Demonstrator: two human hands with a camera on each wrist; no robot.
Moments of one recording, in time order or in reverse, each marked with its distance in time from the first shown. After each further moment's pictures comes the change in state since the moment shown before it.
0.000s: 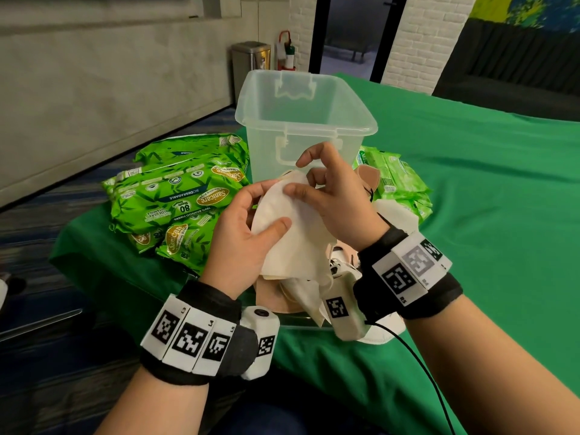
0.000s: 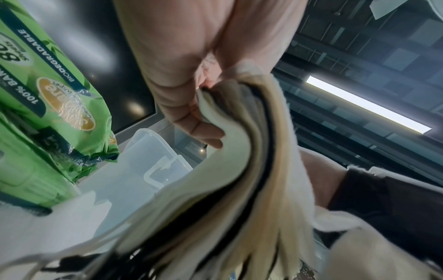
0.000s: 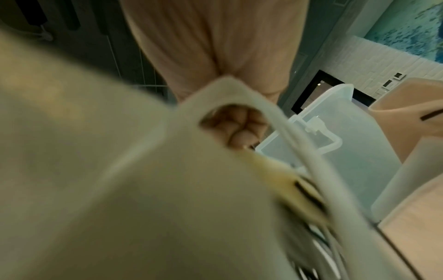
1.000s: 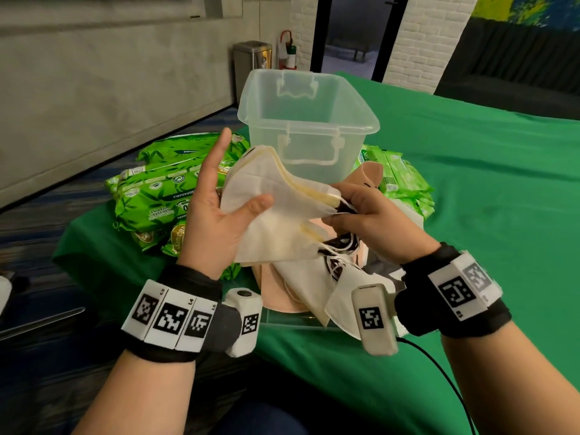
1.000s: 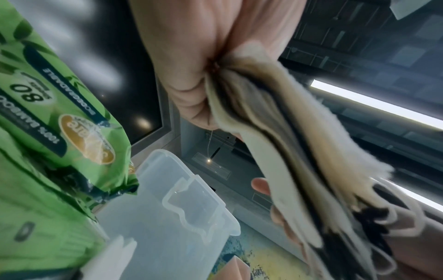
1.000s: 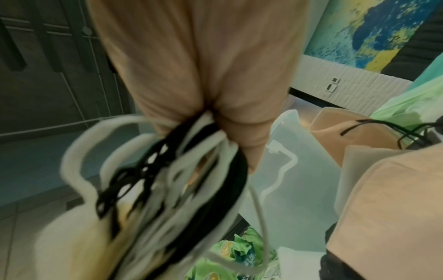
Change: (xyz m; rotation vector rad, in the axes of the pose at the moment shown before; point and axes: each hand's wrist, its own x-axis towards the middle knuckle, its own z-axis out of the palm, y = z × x) left_hand 0.014 0.007 -0.026 0.045 0.063 0.183; right_hand -0.027 0.008 -0.033 0.135 -0.291 0.116
